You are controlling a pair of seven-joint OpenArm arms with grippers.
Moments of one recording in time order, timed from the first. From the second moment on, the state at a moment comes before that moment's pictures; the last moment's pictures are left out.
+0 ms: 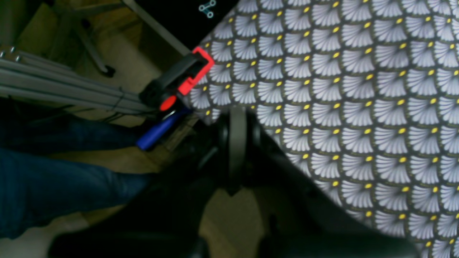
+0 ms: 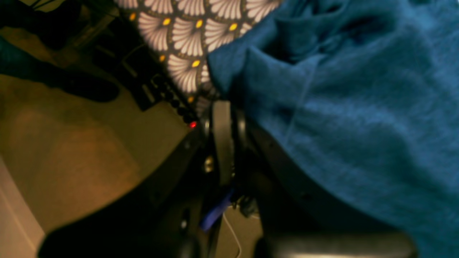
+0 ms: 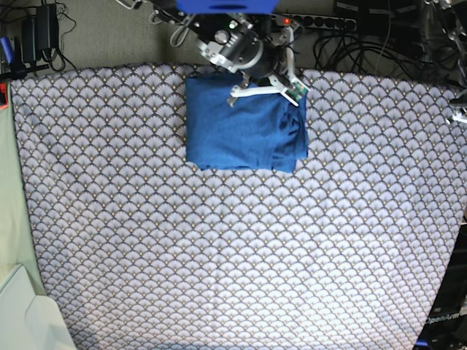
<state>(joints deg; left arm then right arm) 18.3 -20.9 -39.2 104.0 -12.7 9.1 57.3 -9.2 4.3 -52.9 102.2 -1.5 1.0 -52.5</state>
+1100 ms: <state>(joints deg) 20.7 -16.0 -38.7 106.9 -13.2 9.1 57.3 8.1 1.0 -49.7 84.0 -1.7 1.2 -41.5</state>
